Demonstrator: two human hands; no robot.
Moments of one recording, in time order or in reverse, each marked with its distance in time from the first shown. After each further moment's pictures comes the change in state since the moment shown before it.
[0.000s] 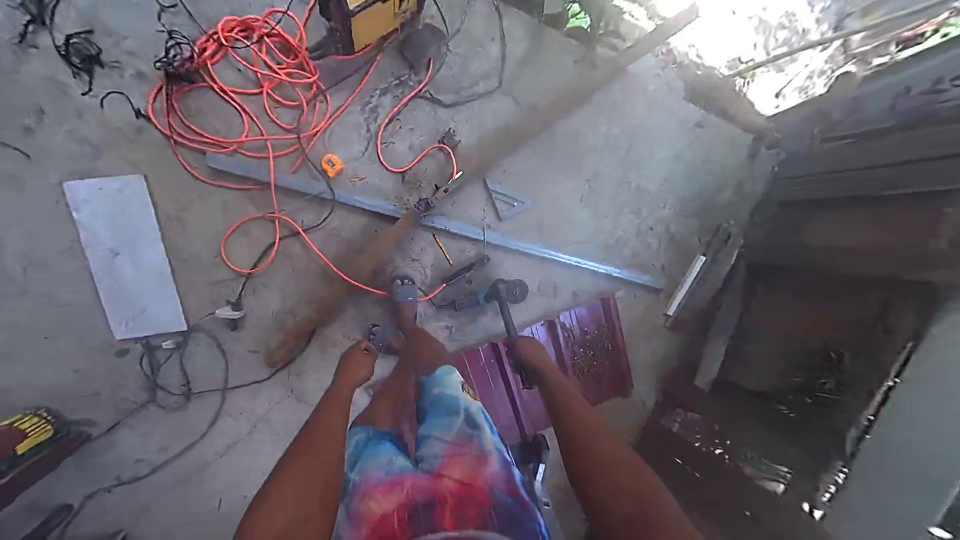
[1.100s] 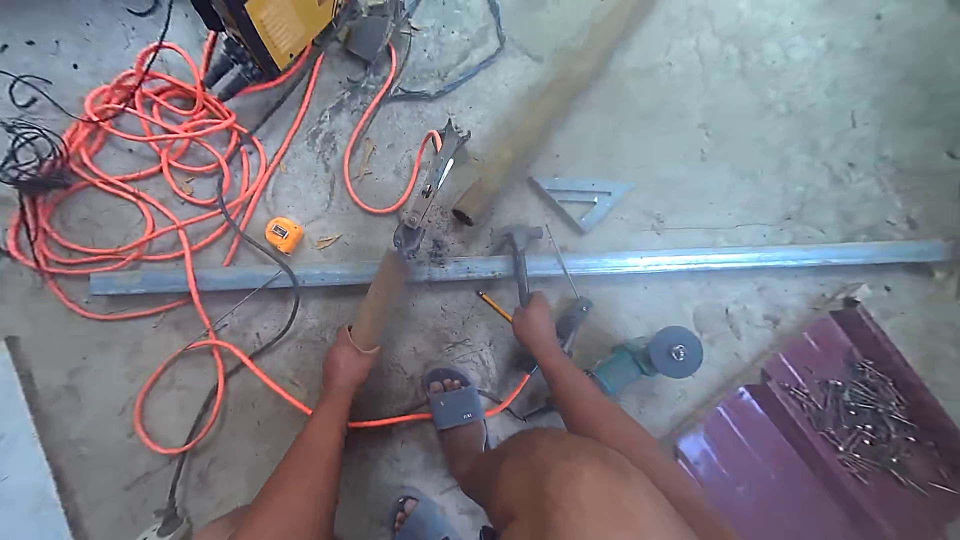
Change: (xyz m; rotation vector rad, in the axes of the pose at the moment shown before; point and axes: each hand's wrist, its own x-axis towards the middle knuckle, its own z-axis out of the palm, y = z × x) left_hand 0.433 0.055 -0.084 0.391 0.517 0.190; right_hand 0.383 -0.166 0.164 -0.097 0.412 -0.365
